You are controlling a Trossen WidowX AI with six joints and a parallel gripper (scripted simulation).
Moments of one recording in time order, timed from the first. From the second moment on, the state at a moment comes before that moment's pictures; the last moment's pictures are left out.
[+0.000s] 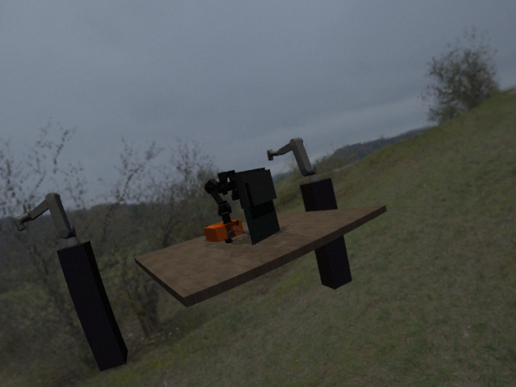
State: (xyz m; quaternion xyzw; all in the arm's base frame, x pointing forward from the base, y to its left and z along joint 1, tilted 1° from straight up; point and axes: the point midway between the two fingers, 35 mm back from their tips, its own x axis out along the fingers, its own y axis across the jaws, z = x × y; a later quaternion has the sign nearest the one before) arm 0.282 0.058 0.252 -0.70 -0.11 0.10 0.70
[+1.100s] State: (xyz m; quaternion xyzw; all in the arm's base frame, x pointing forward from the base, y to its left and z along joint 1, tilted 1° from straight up) arm 0.353 0.103 0.247 -0.70 -0.11 0.10 0.70
